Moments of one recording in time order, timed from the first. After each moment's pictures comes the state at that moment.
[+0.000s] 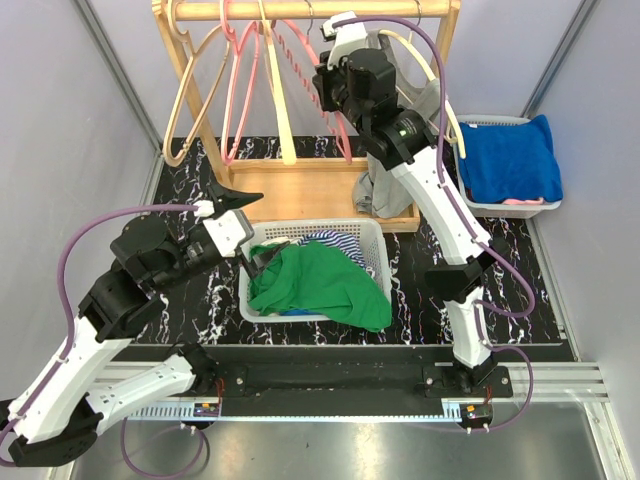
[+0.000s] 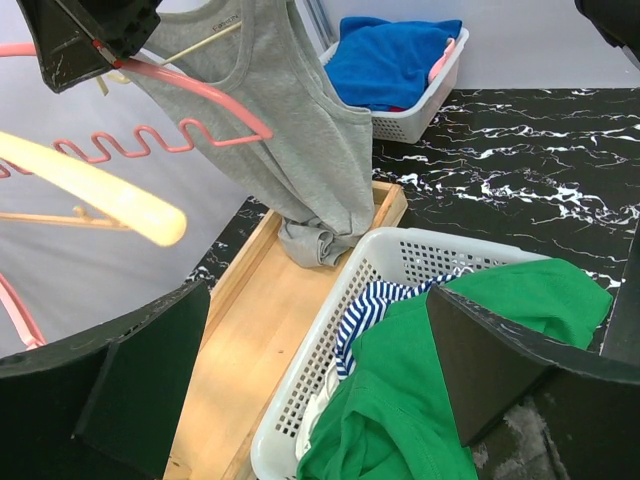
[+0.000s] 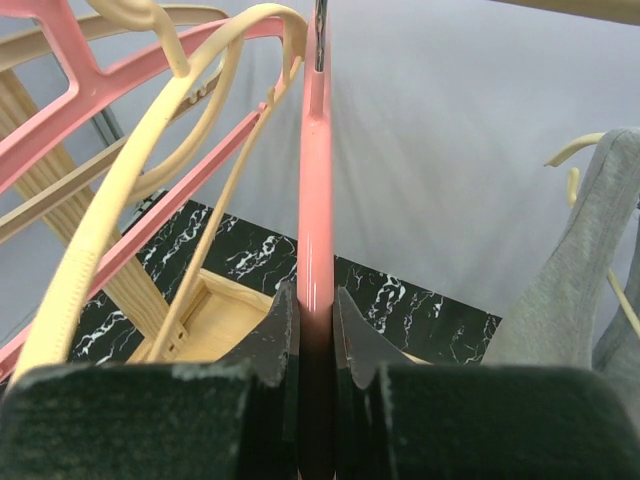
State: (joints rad) left arm -0.77 0.77 1.23 -0.49 0.23 0.40; right arm 0.69 2.10 2.66 -0.59 0.25 0.00
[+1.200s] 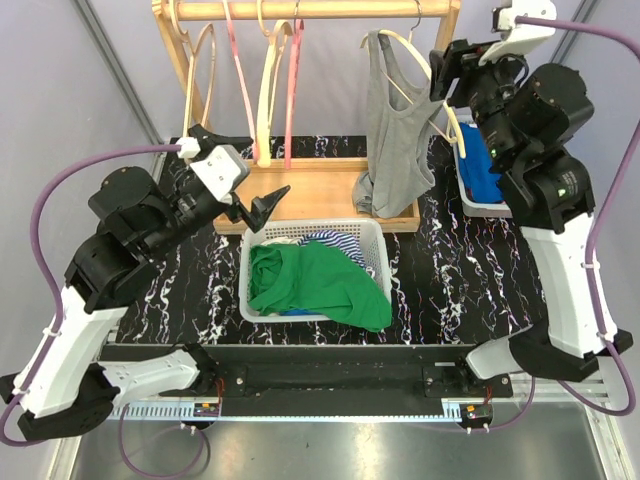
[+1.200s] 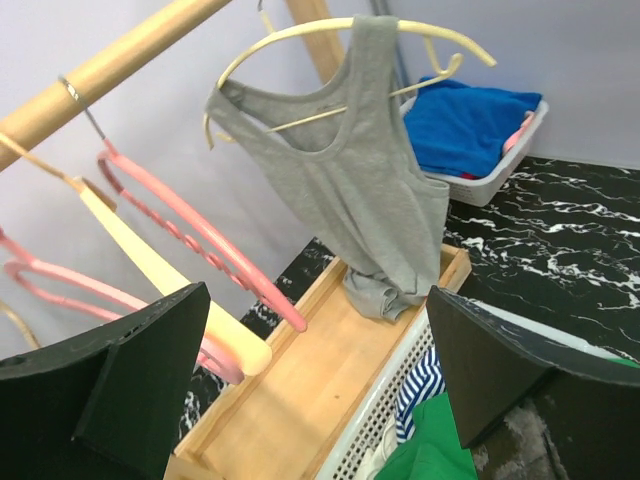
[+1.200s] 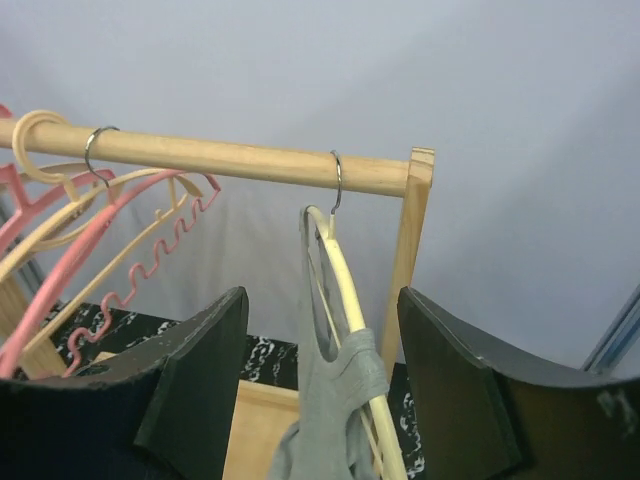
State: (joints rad) left arm -0.77 1.01 1.64 -0.57 0.09 0.38; right arm 0.52 1.46 2.21 -0.51 0.30 -0.09
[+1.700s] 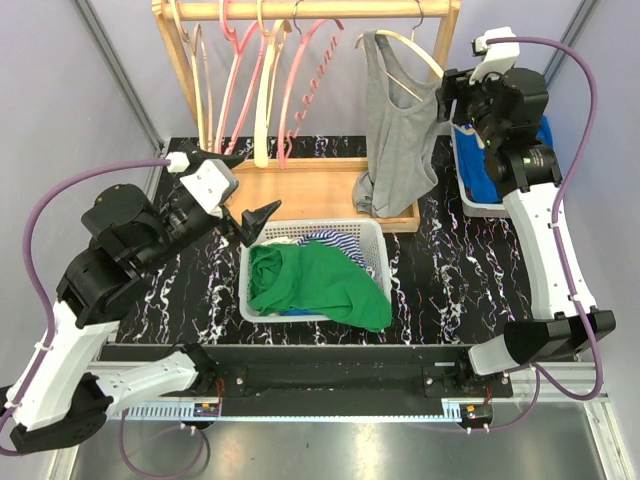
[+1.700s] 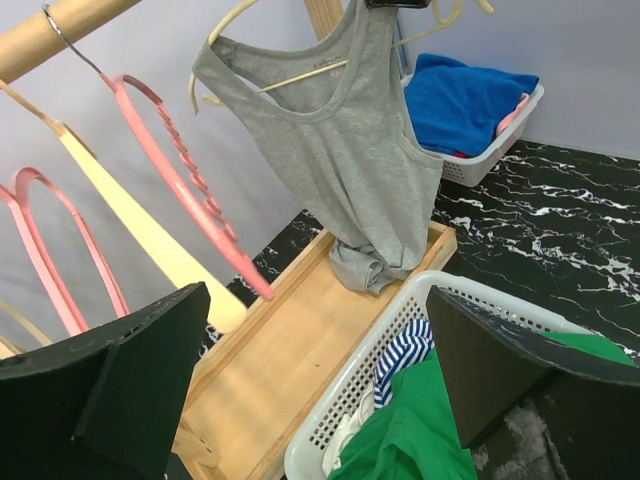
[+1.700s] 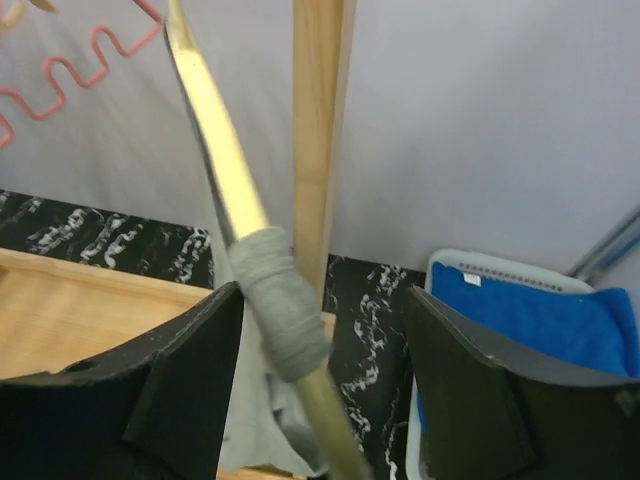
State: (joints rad) left arm -0.77 0.93 1.56 -0.60 0.06 0.33; right arm 0.19 1.47 1.83 -0.40 0.01 -0.09
